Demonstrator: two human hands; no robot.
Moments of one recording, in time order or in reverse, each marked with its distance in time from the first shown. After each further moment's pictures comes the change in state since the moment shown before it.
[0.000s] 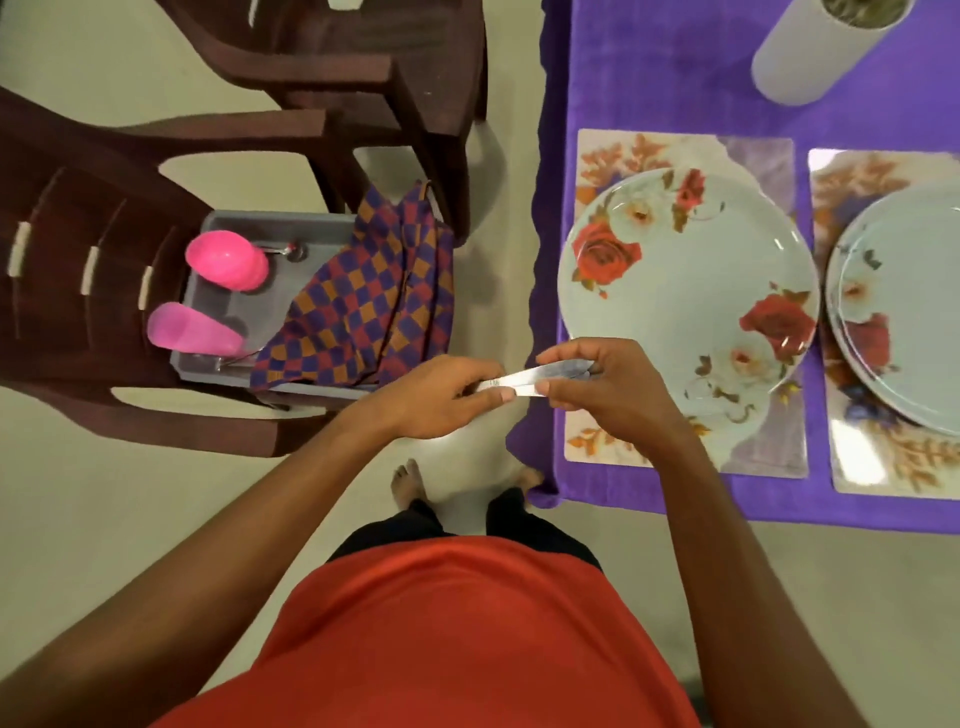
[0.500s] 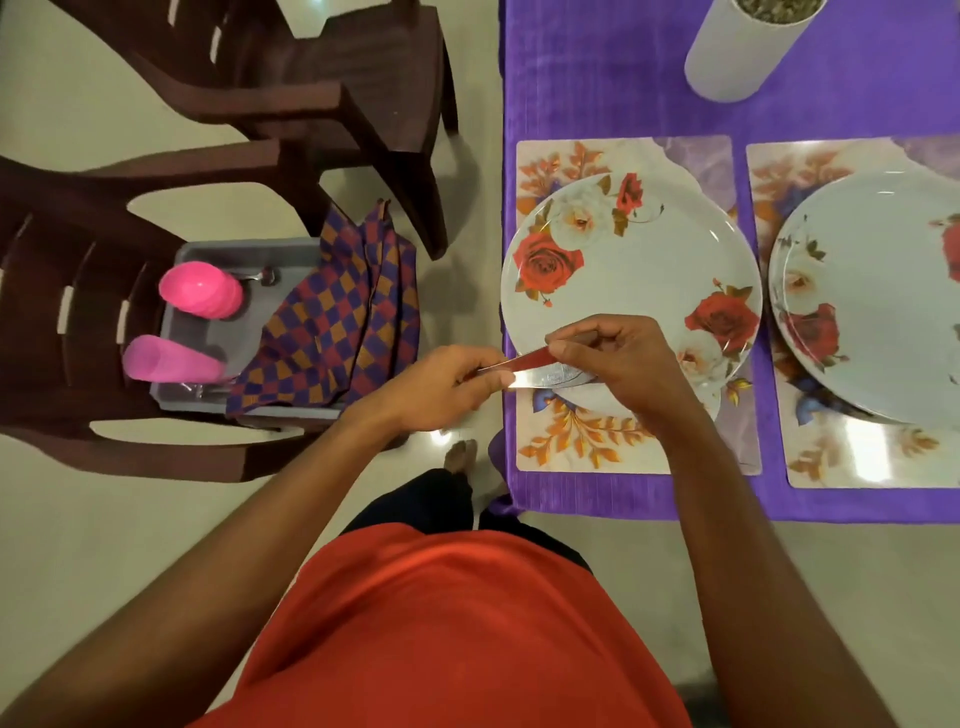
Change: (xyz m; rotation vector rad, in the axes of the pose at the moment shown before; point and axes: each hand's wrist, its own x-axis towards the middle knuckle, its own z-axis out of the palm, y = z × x) left_hand 0.052 0.044 0.013 -0.183 0.030 0.001; right_hand 0.009 0.025 -0.071 0.182 0.096 -0.052
